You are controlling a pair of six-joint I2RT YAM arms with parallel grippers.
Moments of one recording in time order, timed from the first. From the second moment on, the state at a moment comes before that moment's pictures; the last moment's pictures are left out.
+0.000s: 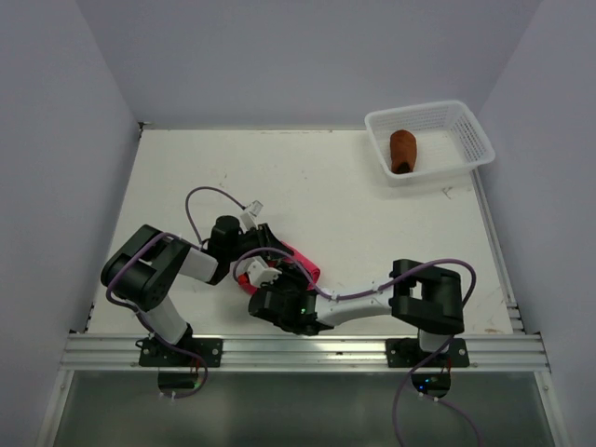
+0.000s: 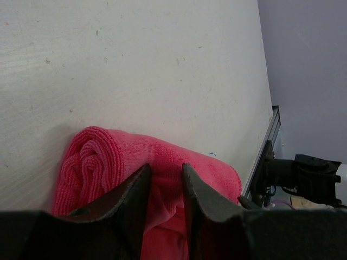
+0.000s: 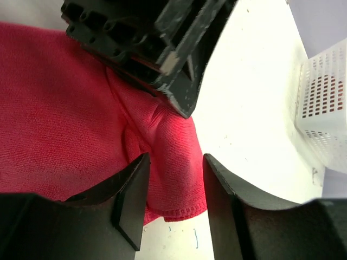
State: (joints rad) left arm -0.45 1.69 0.42 0.80 0.59 -0.78; right arm 1.42 1.84 0.99 -0.05 1.06 0.00
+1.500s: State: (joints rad) left arm -0.46 1.61 0.38 0.75 0.51 -0.77; right arm 0.71 1.52 0.60 0.22 -0.35 0.70
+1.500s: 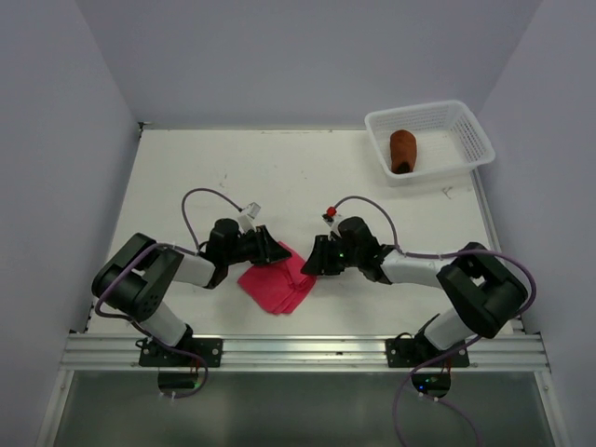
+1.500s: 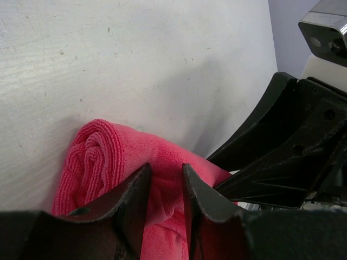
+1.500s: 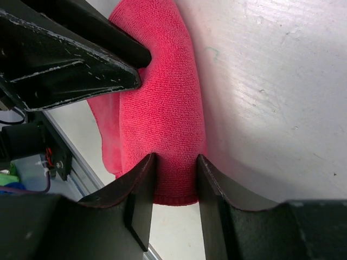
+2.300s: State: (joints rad) left arm -0.45 1.50 0.72 0.24 0.40 -0.62; right arm 0.85 1.26 0.47 0.18 0.03 0.53
